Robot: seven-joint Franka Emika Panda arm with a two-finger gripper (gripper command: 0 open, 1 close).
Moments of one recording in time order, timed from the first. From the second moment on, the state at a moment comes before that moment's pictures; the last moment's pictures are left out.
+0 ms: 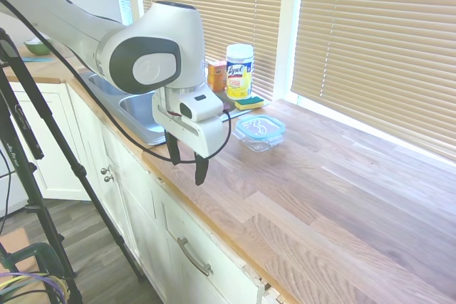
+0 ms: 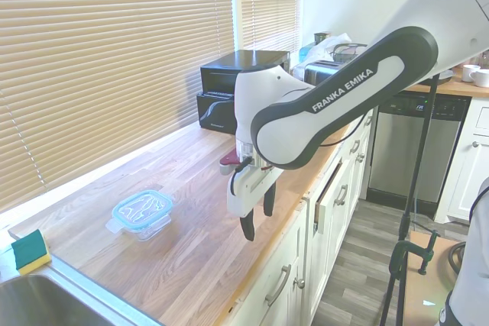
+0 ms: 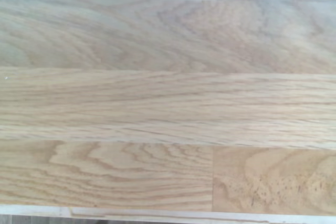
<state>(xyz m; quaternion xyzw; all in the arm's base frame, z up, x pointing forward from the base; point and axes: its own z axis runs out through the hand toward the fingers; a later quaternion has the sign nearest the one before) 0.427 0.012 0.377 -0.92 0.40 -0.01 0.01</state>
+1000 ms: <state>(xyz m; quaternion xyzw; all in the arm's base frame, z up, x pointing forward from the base) 0.536 -0.058 0.361 -0.86 0.49 0.02 0.16</state>
